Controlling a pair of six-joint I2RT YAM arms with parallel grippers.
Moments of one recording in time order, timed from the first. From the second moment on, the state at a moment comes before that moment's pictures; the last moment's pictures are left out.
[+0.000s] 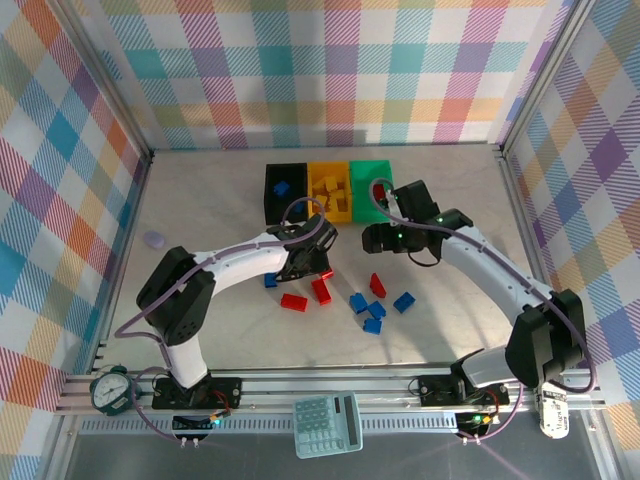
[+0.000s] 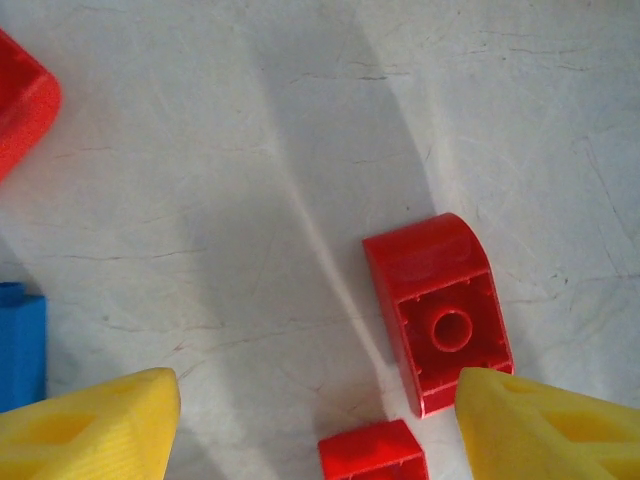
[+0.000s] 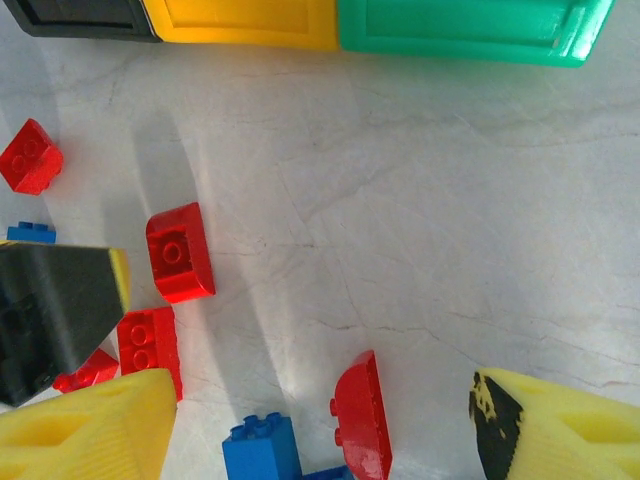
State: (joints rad) left arm -0.77 1.79 1.22 -0.66 -0.22 -0.94; right arm 0.47 1.39 1.12 -0.72 -0.13 0.31
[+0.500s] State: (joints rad) left arm -0.77 1.93 1.32 -0.58 -0.16 -0.95; right arm 0.47 1.32 1.08 -0.74 -0.10 0.31
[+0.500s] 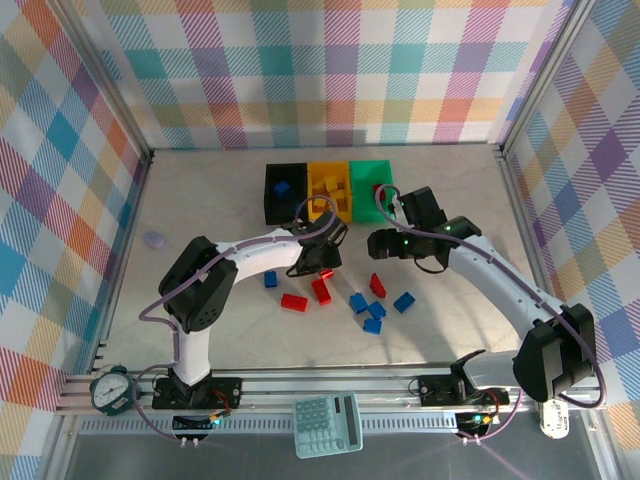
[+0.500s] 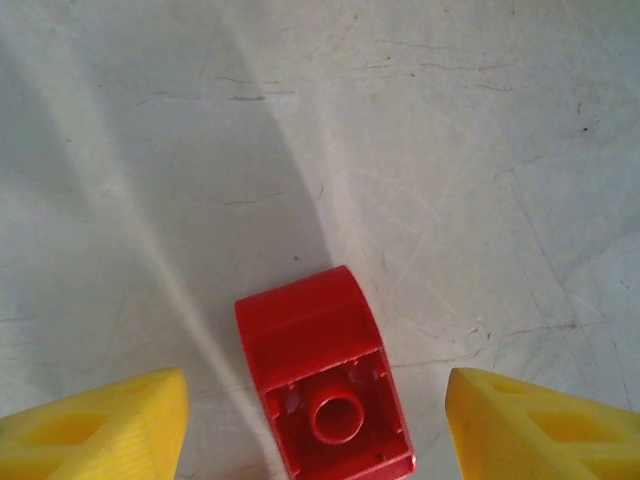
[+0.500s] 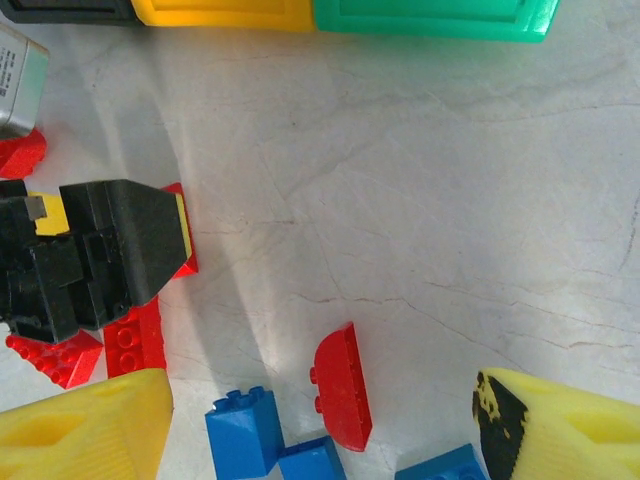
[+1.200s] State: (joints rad) left arm -0.77 2.00 1.39 -0.58 -0.13 -0.92; right arm 0.44 1.24 1.05 -0.76 -0.06 0.31
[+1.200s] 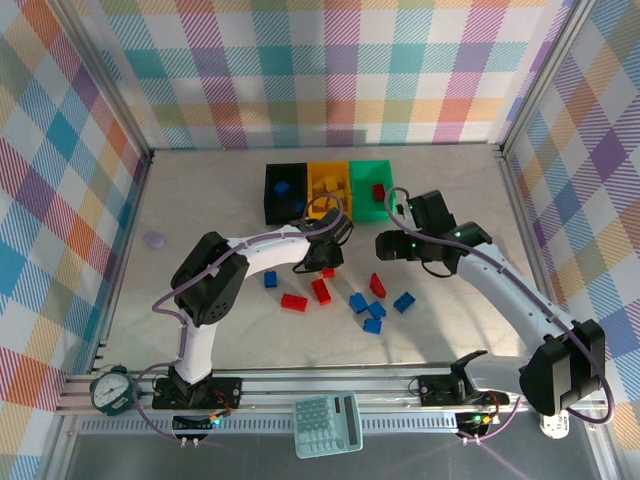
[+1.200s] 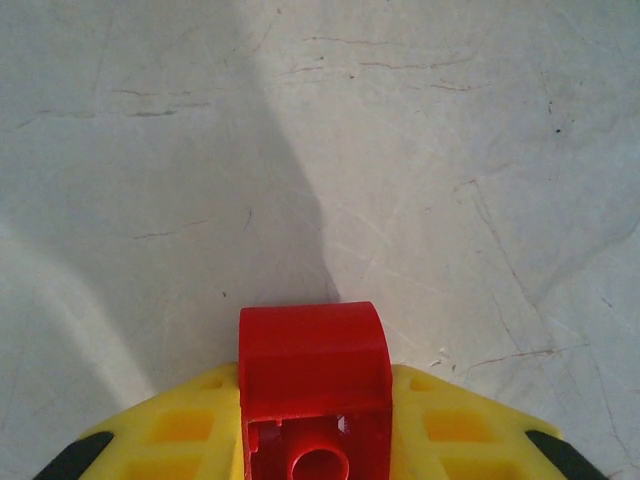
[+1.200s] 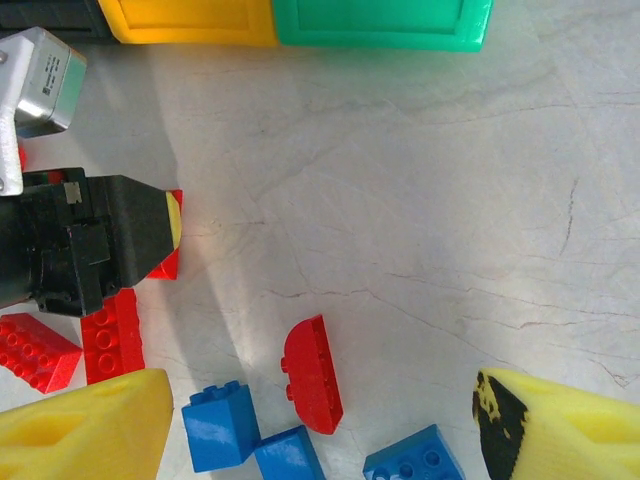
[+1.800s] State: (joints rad) left arm -0.77 2.12 1.92 -0.73 -0.14 -0.73; right arm 0.38 1.10 0.98 -0.81 -0.04 0.33
